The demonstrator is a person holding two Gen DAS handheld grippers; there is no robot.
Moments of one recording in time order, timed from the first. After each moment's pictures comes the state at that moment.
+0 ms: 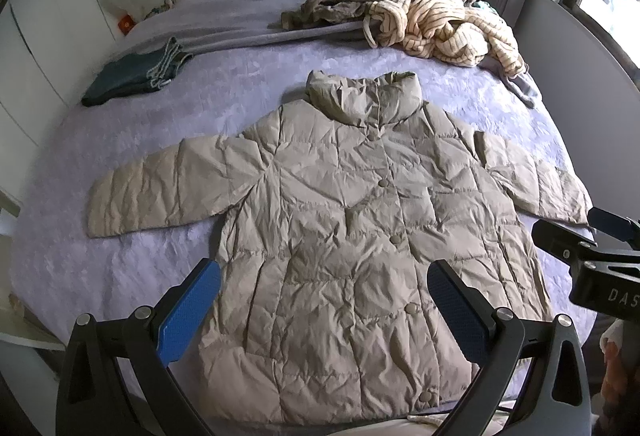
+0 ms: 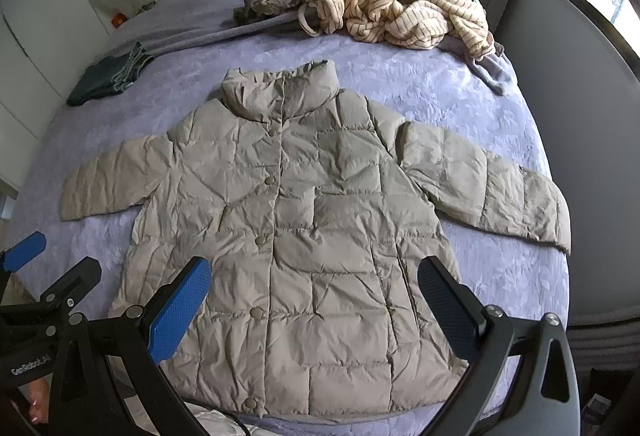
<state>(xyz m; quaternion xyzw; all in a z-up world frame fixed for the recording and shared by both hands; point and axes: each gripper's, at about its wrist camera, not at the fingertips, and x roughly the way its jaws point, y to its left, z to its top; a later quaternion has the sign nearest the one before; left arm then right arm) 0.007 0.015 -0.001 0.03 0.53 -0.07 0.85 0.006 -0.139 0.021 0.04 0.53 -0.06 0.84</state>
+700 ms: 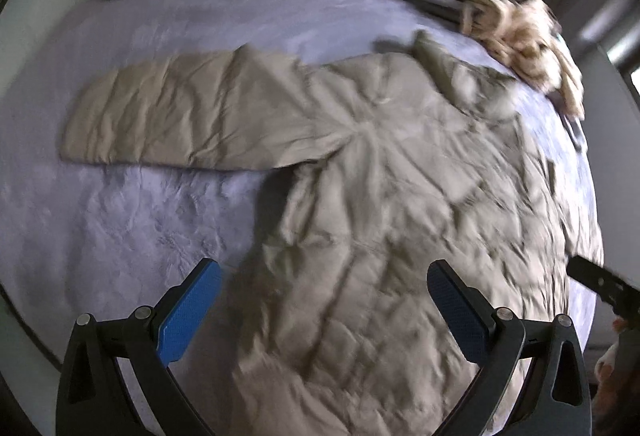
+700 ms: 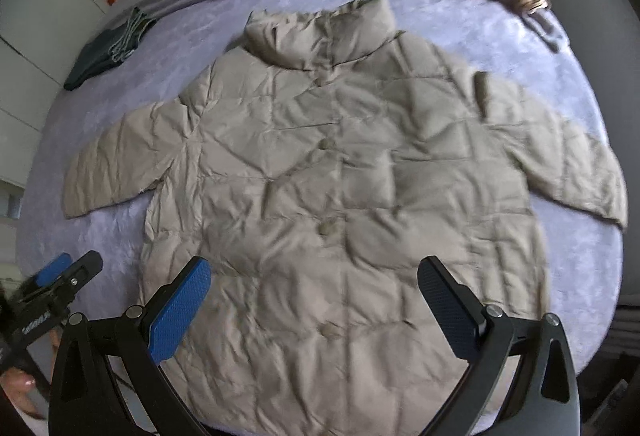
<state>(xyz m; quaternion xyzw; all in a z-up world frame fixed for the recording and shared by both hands) 0.068 0.166 -0.129 -0.12 0.59 -0.02 0.80 0.074 -0.067 -0.056 0.14 0.55 0.02 0.82</state>
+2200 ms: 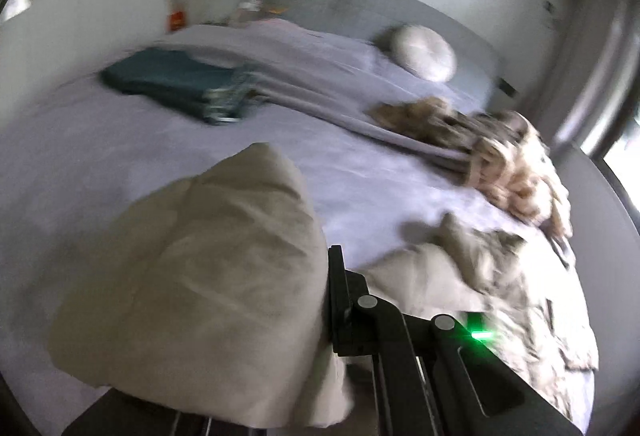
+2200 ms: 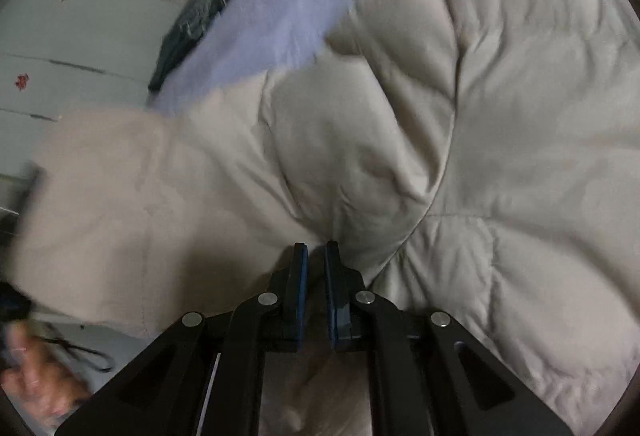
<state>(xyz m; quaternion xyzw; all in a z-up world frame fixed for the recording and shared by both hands) 0.186 0.253 -0.085 -0.15 0.38 -0.07 0.91 0.244 0.109 -0.230 0.28 0.59 0.19 0.73</state>
